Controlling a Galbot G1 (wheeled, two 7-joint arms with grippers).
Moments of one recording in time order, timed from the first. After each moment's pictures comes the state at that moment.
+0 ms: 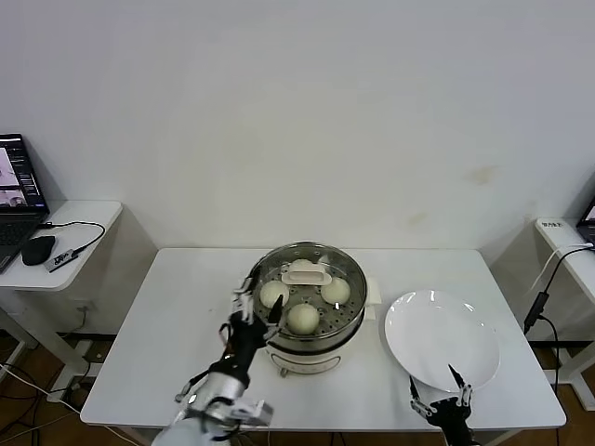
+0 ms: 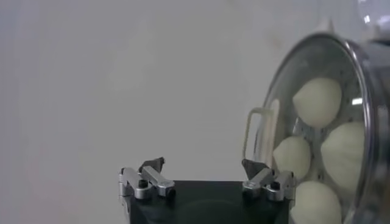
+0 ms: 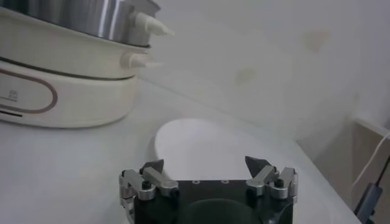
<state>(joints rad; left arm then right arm) 1.40 -1.27 -0.19 -2.22 0.97 0.21 0.05 -1.68 1.51 0.77 1.84 -0.22 0.19 -0.19</state>
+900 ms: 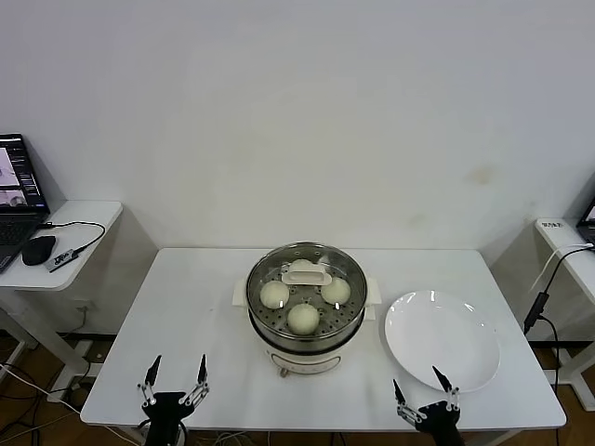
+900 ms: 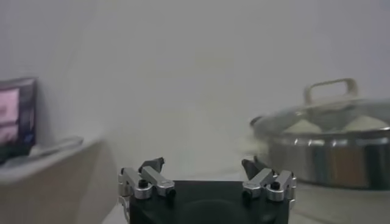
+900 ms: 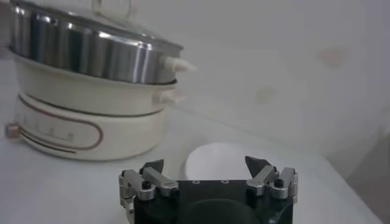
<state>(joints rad) 1.78 -1.32 -0.49 -2.02 -0.12 -0.21 -0.22 -1.78 1.41 0.67 1.97 -0.01 0.16 -0.19</state>
